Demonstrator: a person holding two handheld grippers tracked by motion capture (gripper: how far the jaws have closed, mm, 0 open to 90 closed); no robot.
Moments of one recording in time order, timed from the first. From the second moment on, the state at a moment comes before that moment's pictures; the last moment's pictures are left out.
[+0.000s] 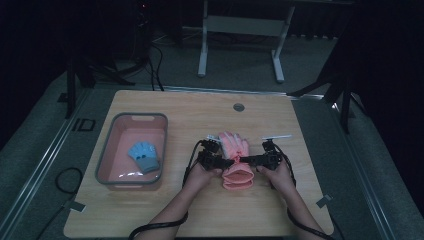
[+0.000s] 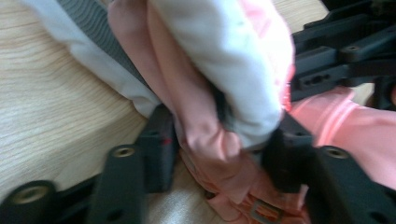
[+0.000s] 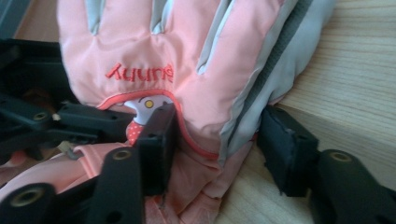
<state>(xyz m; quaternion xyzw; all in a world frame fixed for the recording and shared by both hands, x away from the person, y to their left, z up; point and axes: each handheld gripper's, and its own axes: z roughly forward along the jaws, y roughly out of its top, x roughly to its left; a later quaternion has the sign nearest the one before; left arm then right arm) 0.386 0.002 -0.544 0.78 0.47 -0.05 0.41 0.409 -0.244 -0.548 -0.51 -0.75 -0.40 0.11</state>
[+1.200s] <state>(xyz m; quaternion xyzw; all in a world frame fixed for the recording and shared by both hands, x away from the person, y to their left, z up) 0.372 0.061 -0.441 0.81 0.43 -0.01 0.40 0.377 -0.174 -0.453 -0.47 -0.76 -0.45 0.01</state>
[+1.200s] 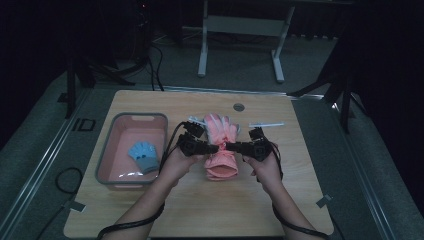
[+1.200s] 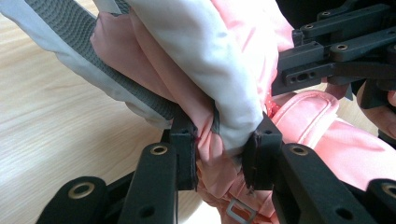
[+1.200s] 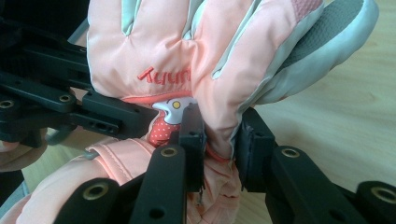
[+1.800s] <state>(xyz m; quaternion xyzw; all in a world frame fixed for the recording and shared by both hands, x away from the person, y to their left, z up) 0.375 0.130 -0.404 0.81 0.44 0.00 0.39 0.388 -0.106 -0.421 -0.44 -0.77 -0.46 0.02</state>
